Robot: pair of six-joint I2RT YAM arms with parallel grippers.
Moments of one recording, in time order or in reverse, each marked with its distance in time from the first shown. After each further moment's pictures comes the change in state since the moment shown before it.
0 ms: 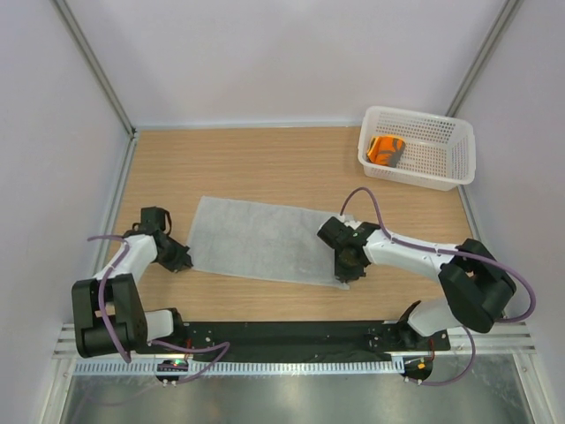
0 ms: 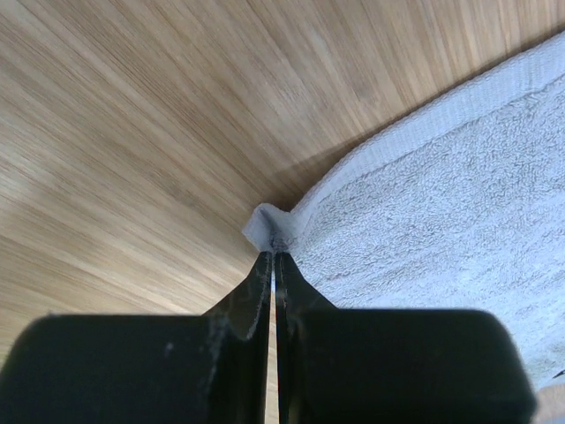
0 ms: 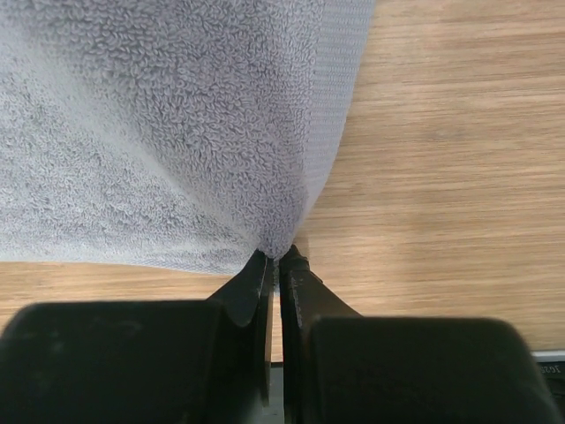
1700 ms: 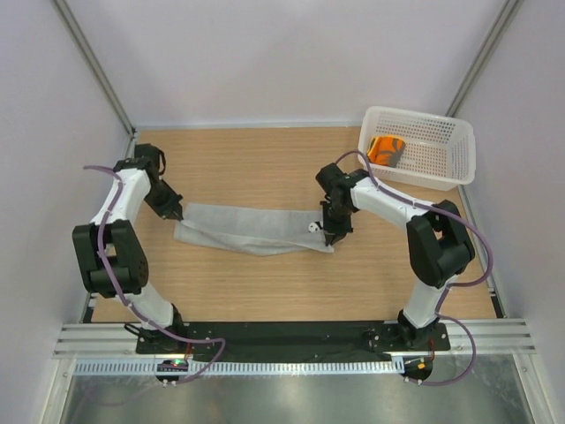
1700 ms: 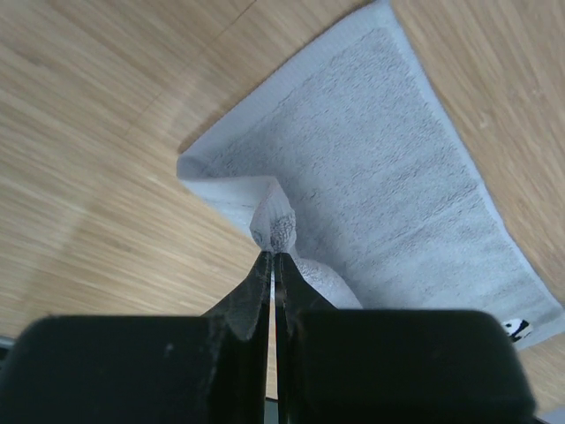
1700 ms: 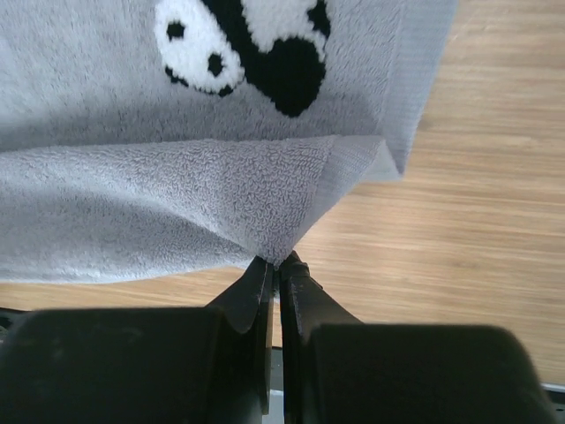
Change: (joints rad) left arm -0.030 0.384 0.712 -0.364 -0.029 0.192; right arm -0.238 0.340 0.497 -0.160 -0.255 -0.262
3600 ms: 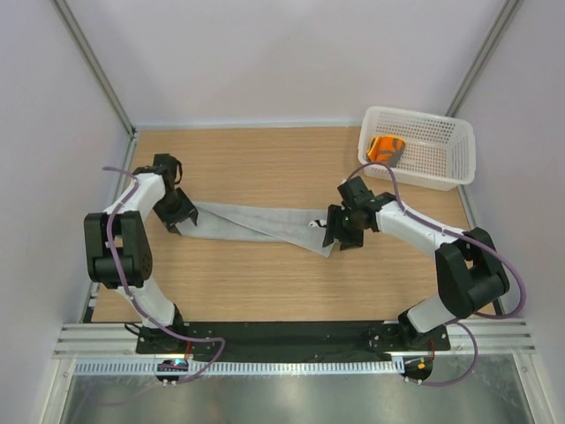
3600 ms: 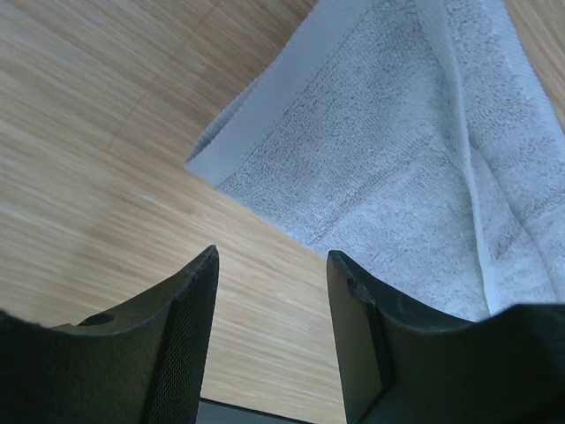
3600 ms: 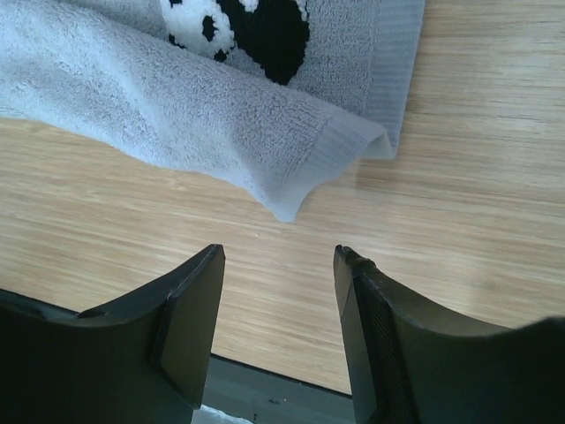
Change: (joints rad) left arm -0.077 0.058 -0.084 0.088 -0.078 0.029; right arm -0.065 -0.265 -0.318 0.290 -0.074 0.027
